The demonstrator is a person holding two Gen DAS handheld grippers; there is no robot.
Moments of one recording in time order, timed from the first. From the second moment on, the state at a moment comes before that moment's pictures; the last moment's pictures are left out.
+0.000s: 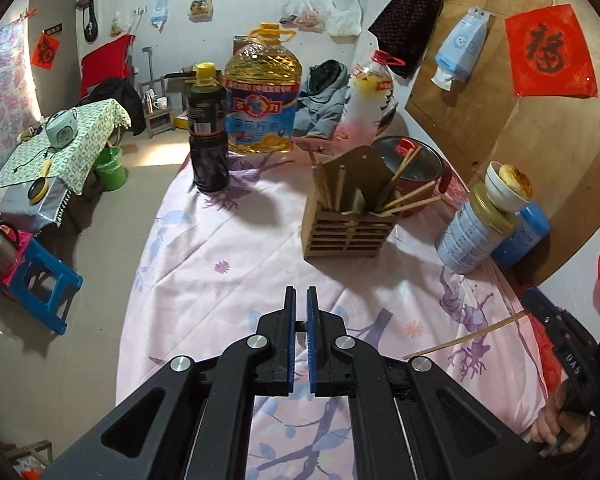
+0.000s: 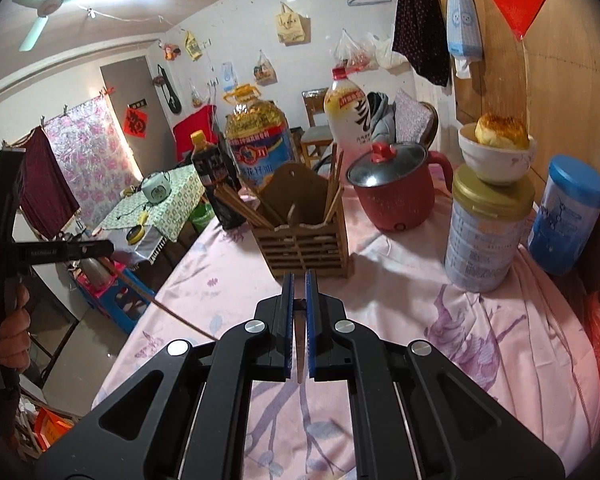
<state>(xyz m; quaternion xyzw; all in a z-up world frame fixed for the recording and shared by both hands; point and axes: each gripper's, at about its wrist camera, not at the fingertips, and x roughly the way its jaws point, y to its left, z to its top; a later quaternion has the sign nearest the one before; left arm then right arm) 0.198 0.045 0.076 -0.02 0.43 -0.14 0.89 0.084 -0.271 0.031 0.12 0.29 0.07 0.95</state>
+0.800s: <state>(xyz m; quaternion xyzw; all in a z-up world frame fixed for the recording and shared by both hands) 0.305 -0.049 0.147 0.07 0.35 -0.26 0.90 -0.025 -0.300 0.052 0.15 0.27 -0.13 0.94</state>
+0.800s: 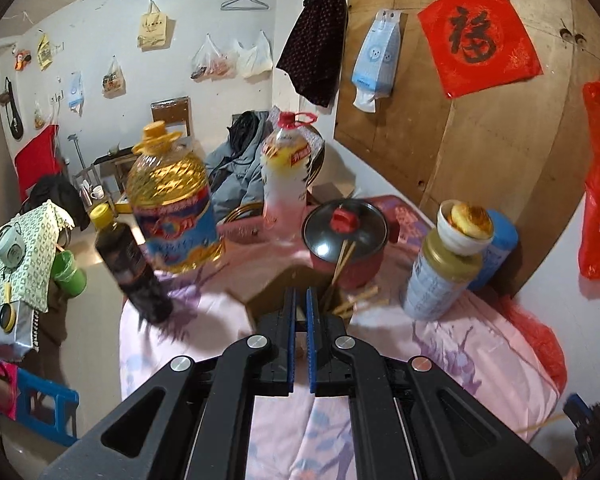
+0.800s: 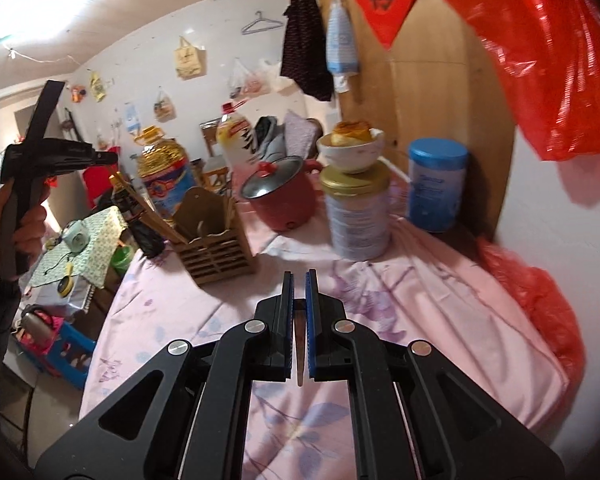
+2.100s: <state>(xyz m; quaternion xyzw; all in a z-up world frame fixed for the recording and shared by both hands) 0.190 0.077 -0.052 -0.02 0.54 -0.04 0.84 0.161 -0.266 0.065 0.11 0.27 0.08 0.95</state>
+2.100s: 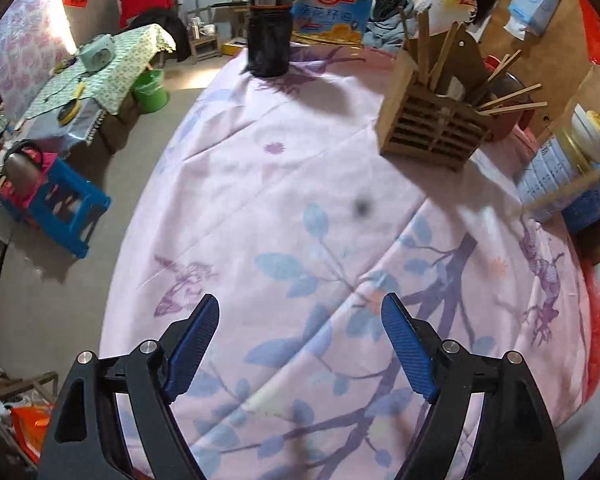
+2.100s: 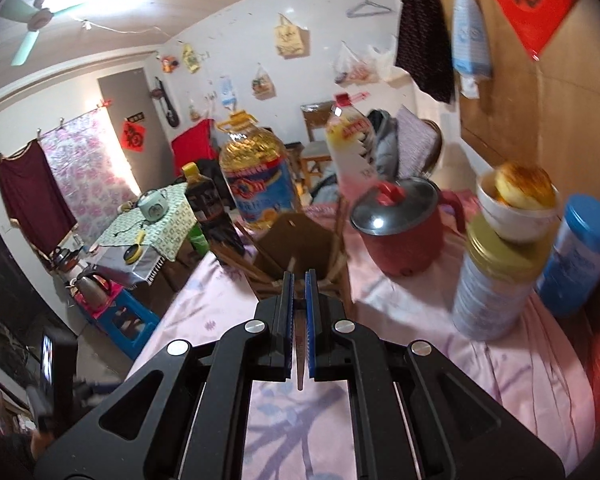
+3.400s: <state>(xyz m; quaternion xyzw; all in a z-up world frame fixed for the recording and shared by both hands) 0.194 0.027 0.030 0.07 0.45 -0.08 0.89 0.103 -0.247 0.062 0.11 0.28 -0.01 0.95</state>
